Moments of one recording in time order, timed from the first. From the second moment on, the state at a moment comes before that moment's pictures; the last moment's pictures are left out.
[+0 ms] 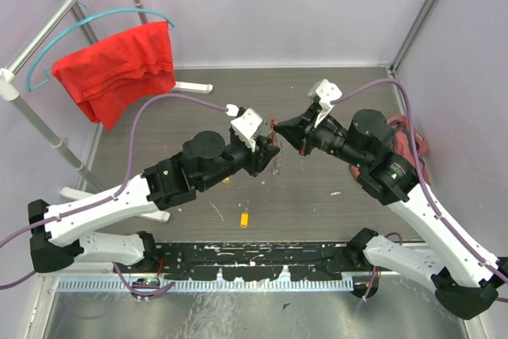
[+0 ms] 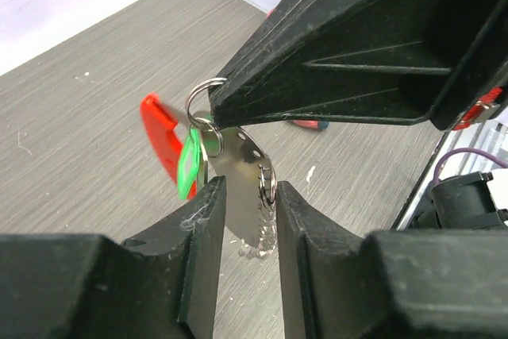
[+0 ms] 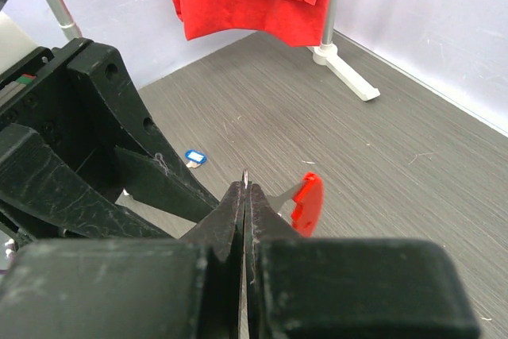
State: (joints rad) left arm -1.19 1.17 1.17 -0.11 -0.26 -0.13; right arm 0.69 0.90 1.14 -0.26 -0.29 0.08
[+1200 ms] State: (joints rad) left arm -1.15 1.04 0.98 0.00 -0.08 -0.32; right arm 0.69 0.72 1.17 -0.48 -0.15 0.25
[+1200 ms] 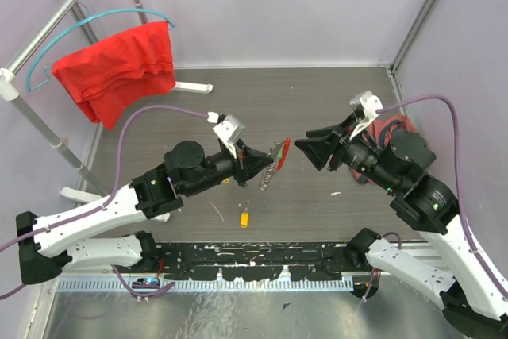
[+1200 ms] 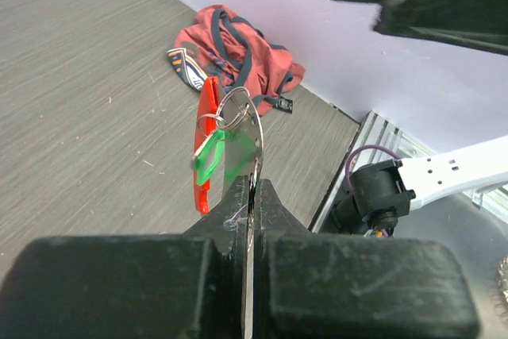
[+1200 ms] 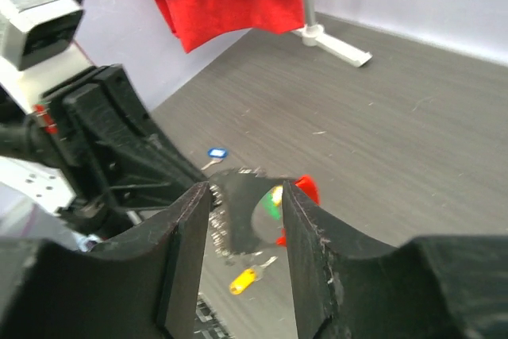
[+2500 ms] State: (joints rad) left arm -1.12 1.04 0.96 0.12 0.03 -0.41; right arm 0.69 0.74 1.01 -0.33 -0.35 0.64
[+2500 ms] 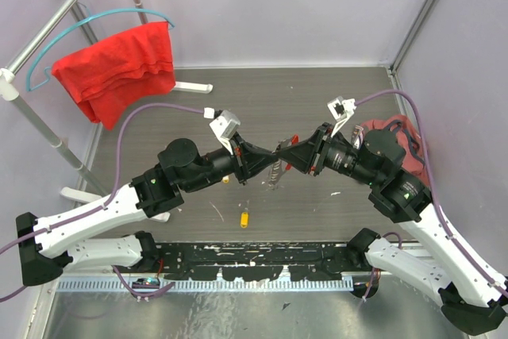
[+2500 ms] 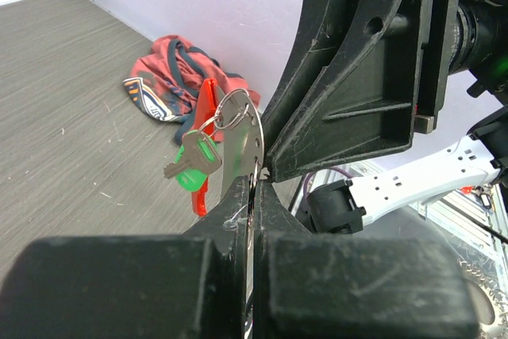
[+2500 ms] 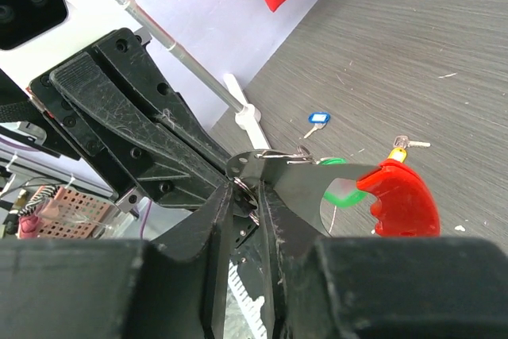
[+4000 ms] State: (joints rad) left arm -1.12 1.04 0.96 0.11 0.04 -0.39; right arm 0.68 0.74 0.99 -0.33 -0.34 0.62
